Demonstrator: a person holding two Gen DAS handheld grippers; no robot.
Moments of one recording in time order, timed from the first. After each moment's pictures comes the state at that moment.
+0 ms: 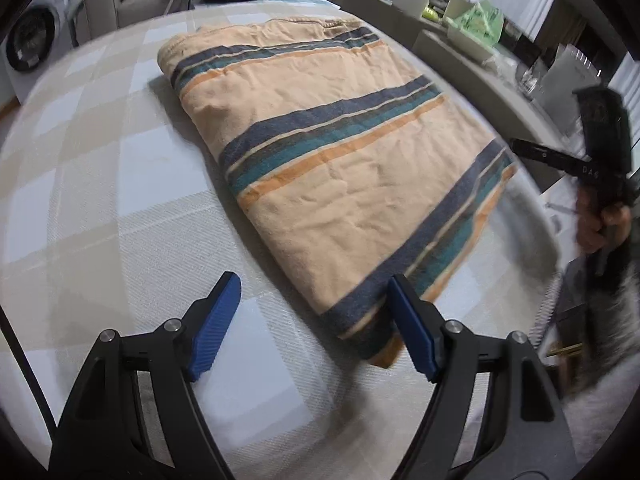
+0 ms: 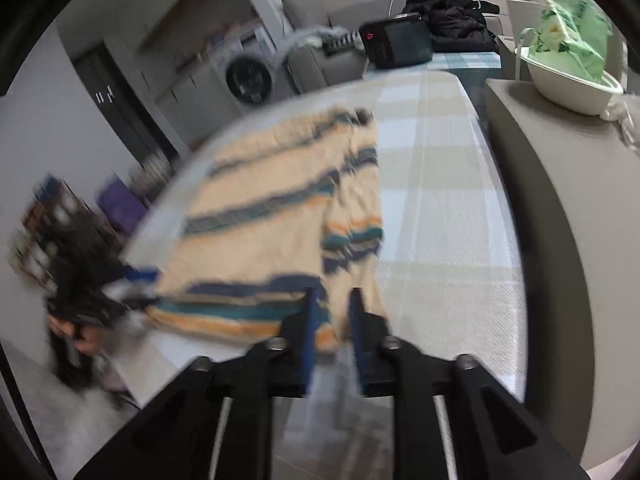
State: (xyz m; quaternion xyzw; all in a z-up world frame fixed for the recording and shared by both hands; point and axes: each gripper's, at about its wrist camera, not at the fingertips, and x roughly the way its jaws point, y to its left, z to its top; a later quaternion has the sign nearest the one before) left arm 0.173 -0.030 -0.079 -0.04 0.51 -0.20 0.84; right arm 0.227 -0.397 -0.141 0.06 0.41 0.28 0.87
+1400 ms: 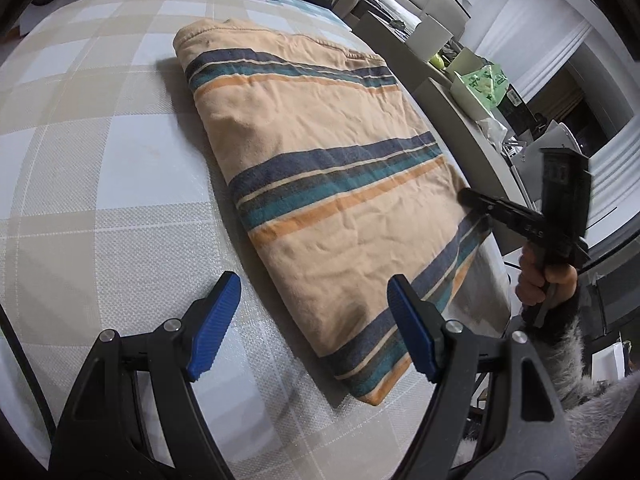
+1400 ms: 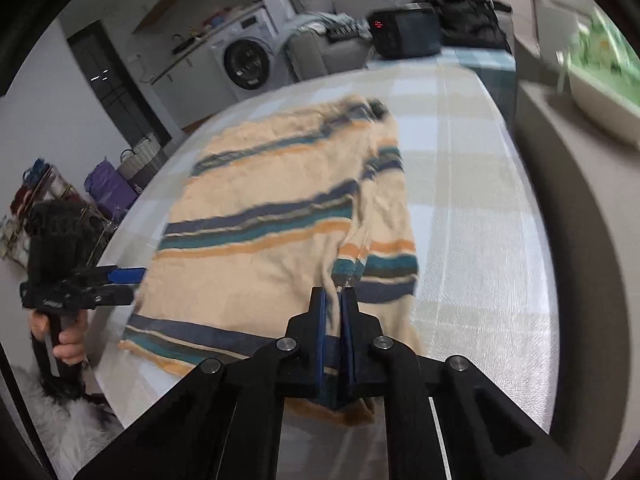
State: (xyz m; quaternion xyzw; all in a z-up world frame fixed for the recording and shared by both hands) left arm 0.199 0.000 -0.082 -0.16 0.50 -0.21 0.83; right arm 0.253 -0.348 -0.145 0.00 0.42 0.26 0.87
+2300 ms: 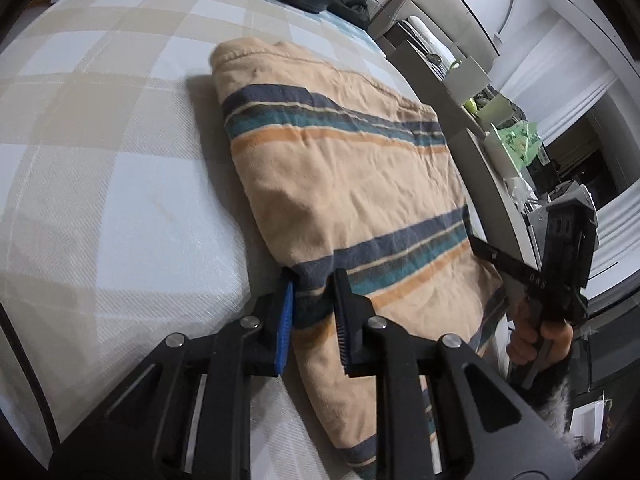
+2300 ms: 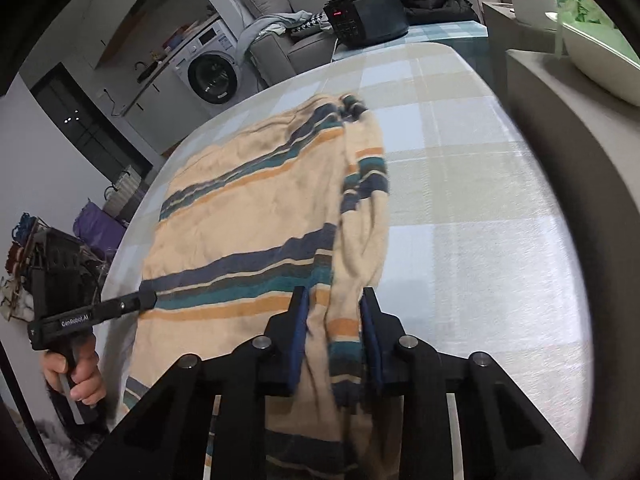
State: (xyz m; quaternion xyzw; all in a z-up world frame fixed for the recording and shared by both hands) left arm 0.269 0.025 -0.093 -0.22 0.49 -0.16 0.83; right arm 0.300 -0.330 -0.159 0.08 0.47 0.22 0.85
